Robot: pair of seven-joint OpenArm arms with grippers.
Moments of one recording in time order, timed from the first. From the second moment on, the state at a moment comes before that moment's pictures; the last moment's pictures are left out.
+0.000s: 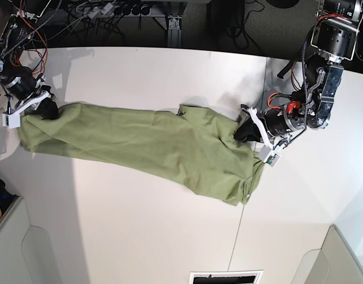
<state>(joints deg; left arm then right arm) -4.0 -28.6 13.3 76.5 -37.3 -32.6 37.7 -6.1 11.4 35.9 83.0 39.7 33.6 -56.7</state>
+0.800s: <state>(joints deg) 16.7 -44.2 12.1 110.1 -52.4 -37.9 47.8 -22.3 12.4 44.2 99.0 46.9 33.7 -59.8</state>
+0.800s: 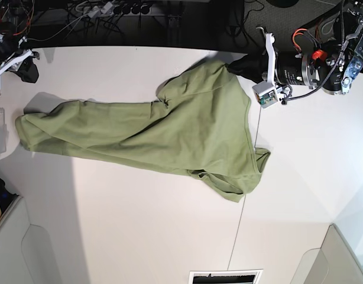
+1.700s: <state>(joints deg) 19.6 -44.2 6.9 110.2 -57.1 -37.9 53.3 -0.2 12.3 37.9 75.6 33.1 30.1 -50.6</state>
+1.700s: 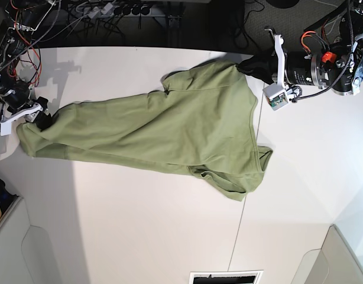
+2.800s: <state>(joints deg) 24.0 -44.2 -5.5 113.9 -70.2 -37.9 64.7 -26.5 12.4 48.4 103.5 48.7 33.5 -63.4</state>
